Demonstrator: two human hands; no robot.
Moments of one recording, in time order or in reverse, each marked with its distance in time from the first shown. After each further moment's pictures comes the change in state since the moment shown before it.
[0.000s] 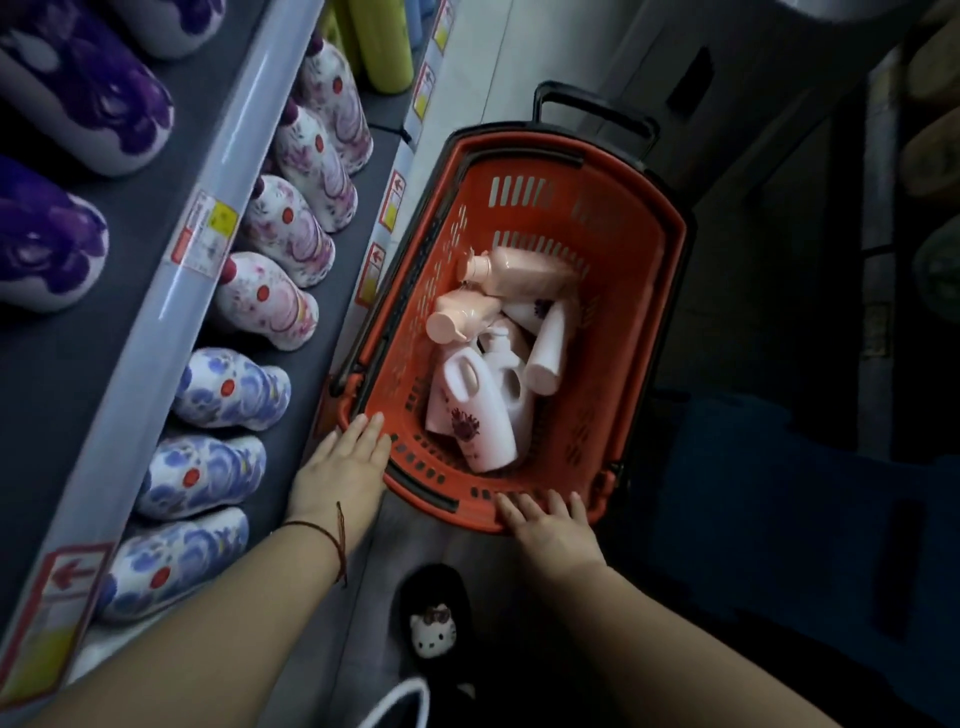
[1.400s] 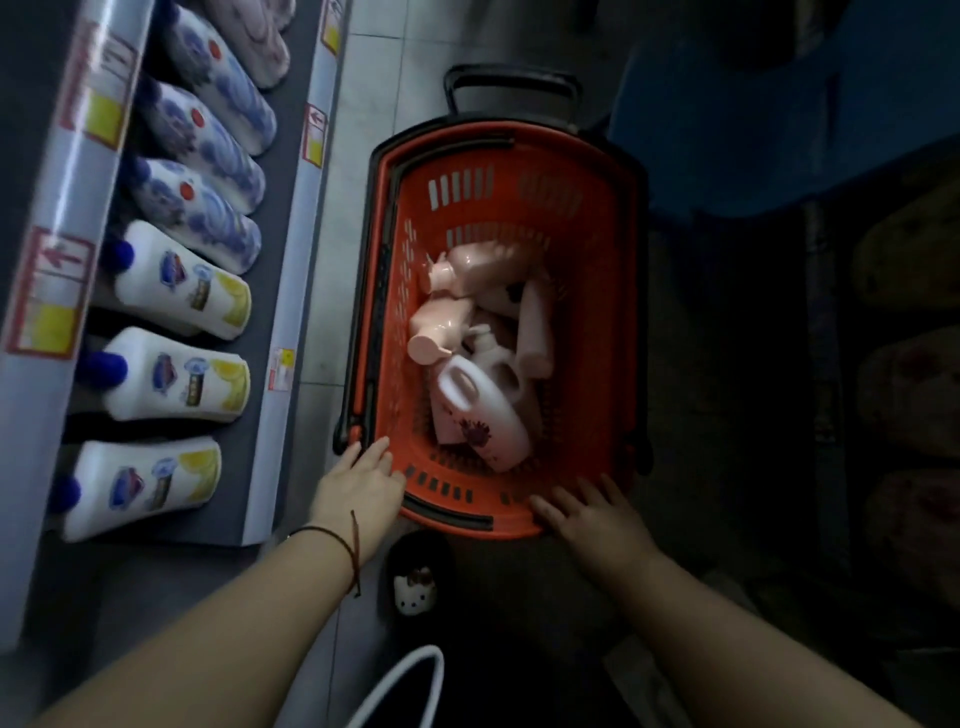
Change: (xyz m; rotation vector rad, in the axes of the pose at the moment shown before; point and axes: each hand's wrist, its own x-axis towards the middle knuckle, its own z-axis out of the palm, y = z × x) left_hand -0.367 0.093 0.304 0.197 -0.161 0.216; right_hand -0.268 -0.112 0.408 -0.083 0.047 -0.034
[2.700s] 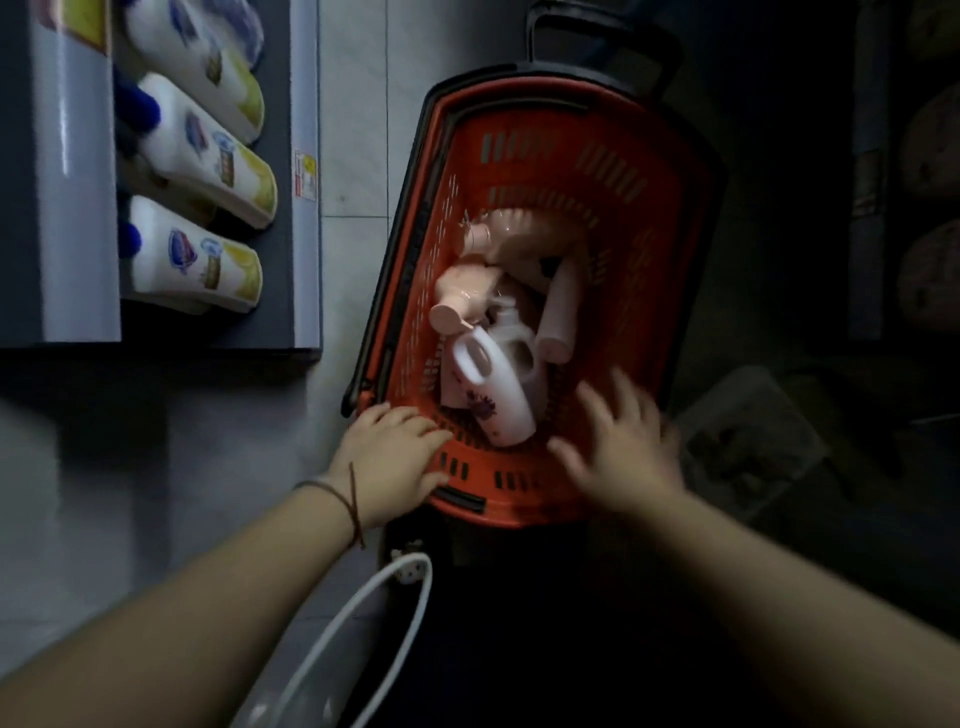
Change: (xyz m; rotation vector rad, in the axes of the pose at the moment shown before) left_hand -0.167 0.022 0.178 0.014 -0.015 0.277; right_hand -0.115 -0.167 0.132 0.550 0.173 0.437
